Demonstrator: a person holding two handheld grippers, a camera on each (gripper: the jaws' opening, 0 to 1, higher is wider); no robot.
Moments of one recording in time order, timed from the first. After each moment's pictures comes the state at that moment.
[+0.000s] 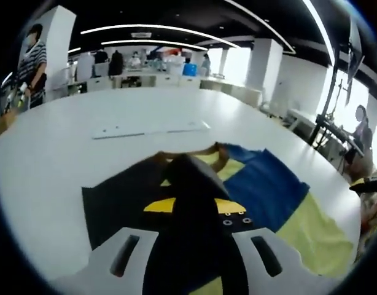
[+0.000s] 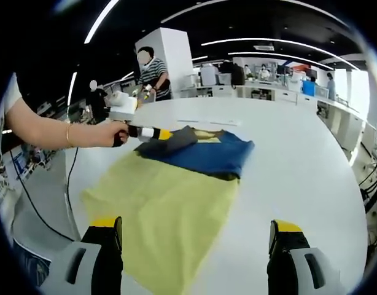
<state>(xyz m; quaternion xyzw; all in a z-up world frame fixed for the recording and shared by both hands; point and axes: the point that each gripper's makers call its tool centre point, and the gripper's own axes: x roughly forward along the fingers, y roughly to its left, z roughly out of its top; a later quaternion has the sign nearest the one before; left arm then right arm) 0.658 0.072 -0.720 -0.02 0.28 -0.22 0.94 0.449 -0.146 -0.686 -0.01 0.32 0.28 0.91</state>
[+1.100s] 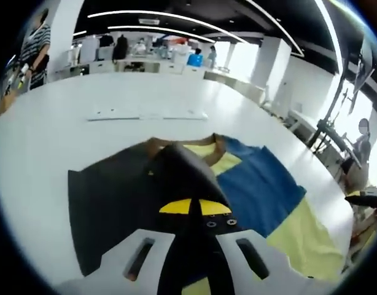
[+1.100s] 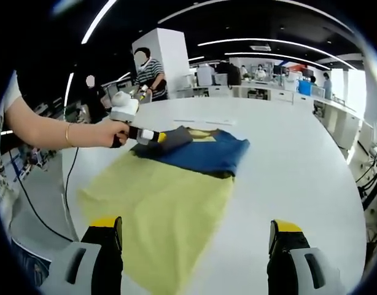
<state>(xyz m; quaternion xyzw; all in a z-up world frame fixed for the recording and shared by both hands) 0.650 0.059 -0.718 -0.06 0.31 -0.22 0.92 0.451 -0.151 -0.689 -0.01 0.32 0.27 0.91</state>
